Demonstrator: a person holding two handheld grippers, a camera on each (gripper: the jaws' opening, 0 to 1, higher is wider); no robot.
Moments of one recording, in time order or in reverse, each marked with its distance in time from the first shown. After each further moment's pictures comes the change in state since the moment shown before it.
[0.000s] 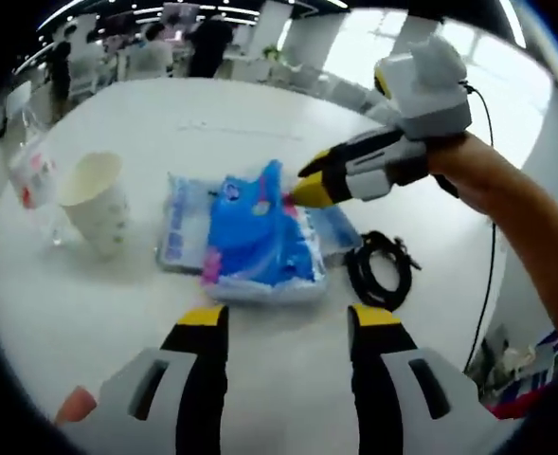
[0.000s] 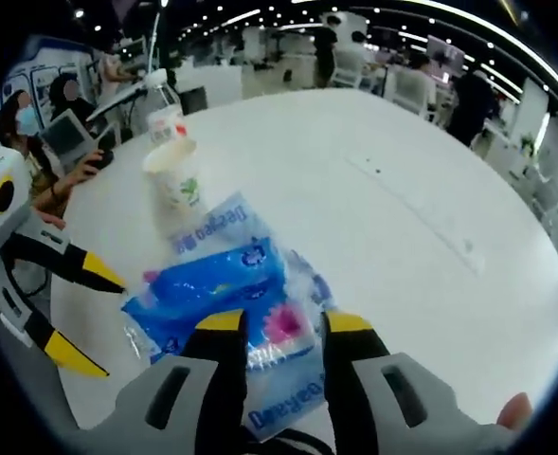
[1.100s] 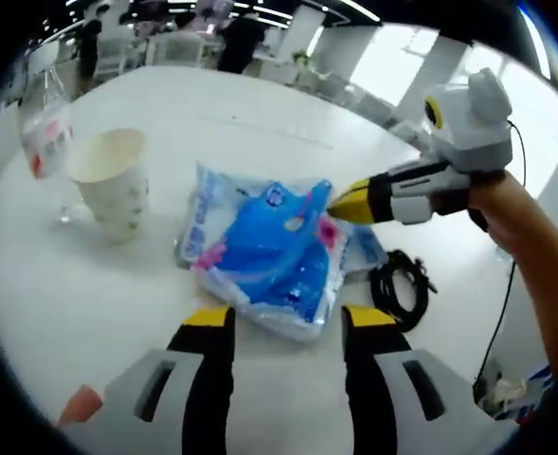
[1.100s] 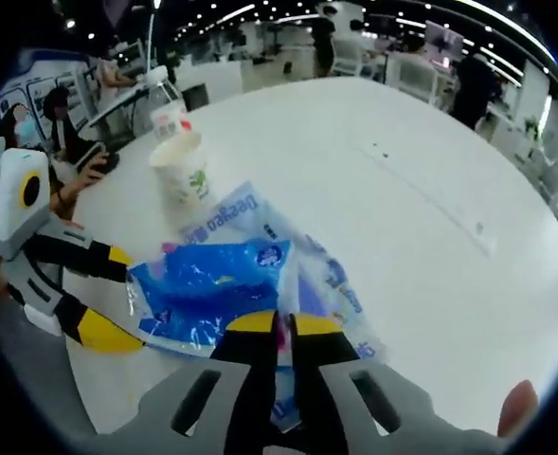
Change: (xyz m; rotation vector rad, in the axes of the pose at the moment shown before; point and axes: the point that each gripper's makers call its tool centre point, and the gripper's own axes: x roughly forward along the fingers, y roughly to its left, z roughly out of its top) left arm 0.006 0.028 0.001 -0.106 -0.022 0.067; right arm -0.007 0.017 -0.014 0.077 0.037 0.041
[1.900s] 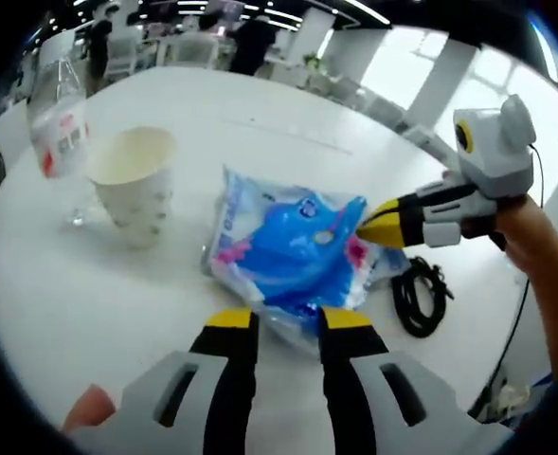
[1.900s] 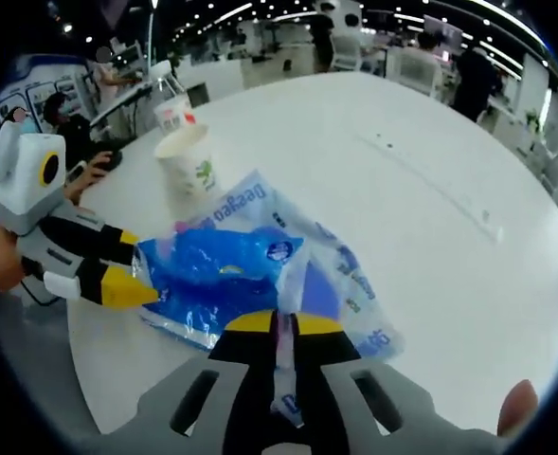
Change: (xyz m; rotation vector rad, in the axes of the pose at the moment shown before) left arm 0.003 0.021 0.005 -0.007 -0.011 0.041; right arm 0.003 0.009 -0.009 0.013 0.010 0.018
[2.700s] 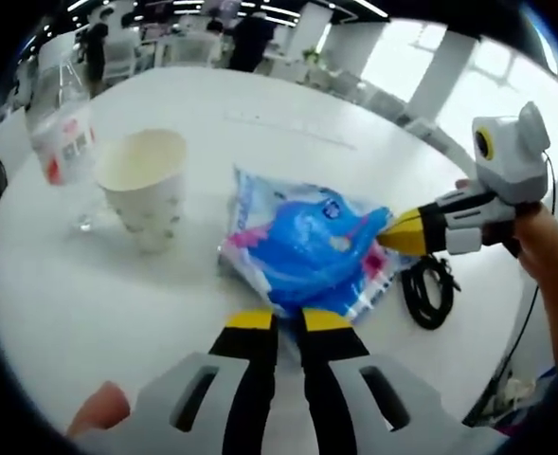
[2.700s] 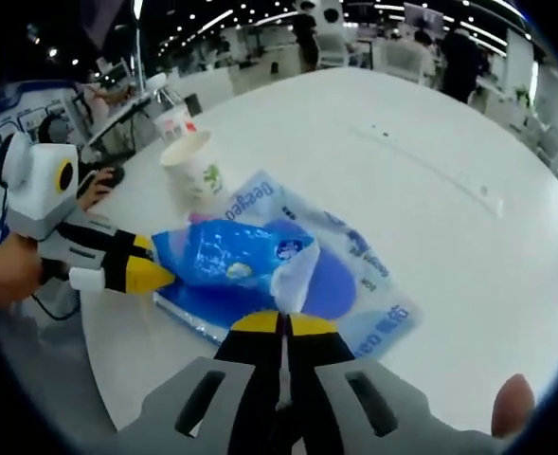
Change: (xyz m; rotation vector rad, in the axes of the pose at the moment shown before) left arm -0.004 0.011 0.001 0.038 0.022 0.016; right arm -0.011 0.015 -0.008 0.110 -0.019 0.013
